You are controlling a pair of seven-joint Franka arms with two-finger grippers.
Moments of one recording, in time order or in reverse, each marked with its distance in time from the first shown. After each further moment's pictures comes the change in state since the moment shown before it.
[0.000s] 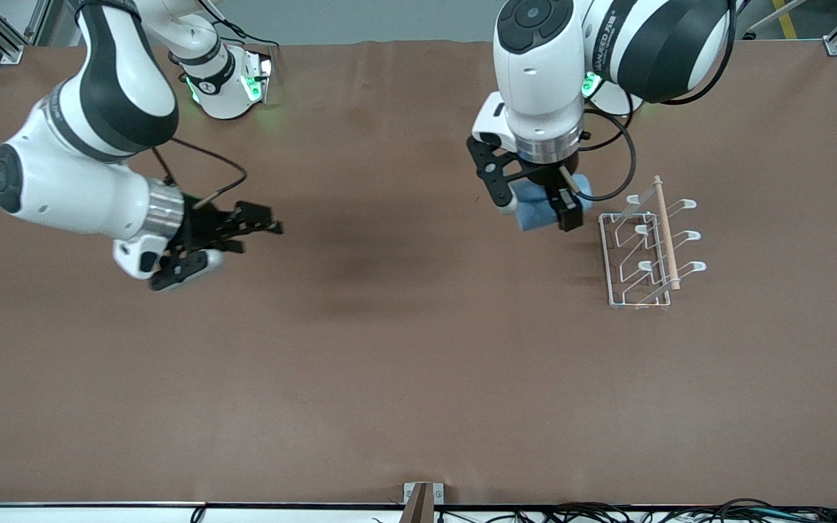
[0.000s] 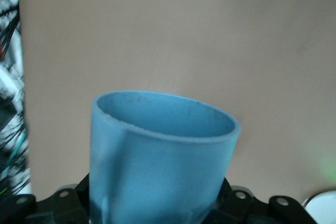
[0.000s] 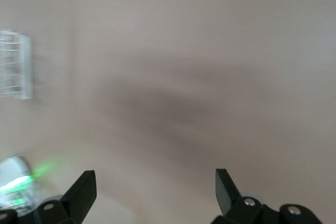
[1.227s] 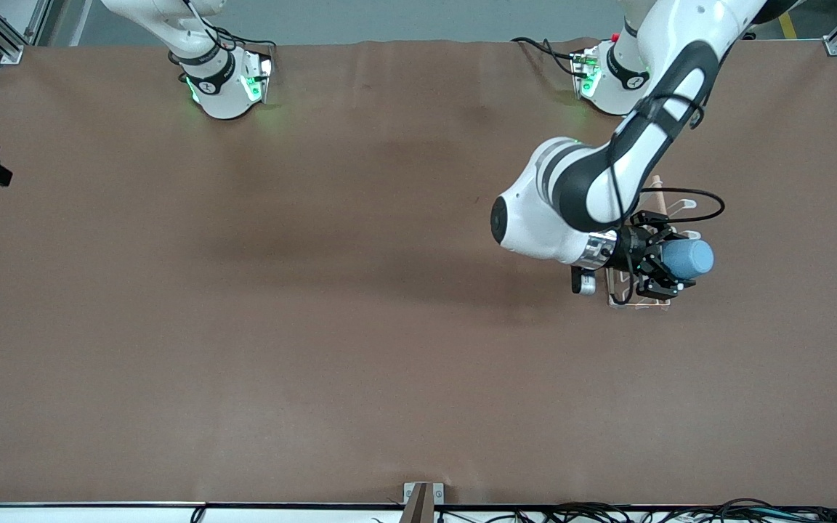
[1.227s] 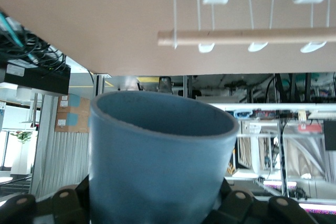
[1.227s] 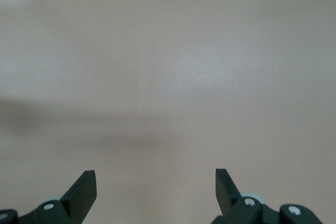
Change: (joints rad) left arm 0.005 0.274 0.085 -0.200 0.740 -0.300 0.273; right arm -0.271 -0.150 0.024 0.426 -0.397 -0.420 0.071
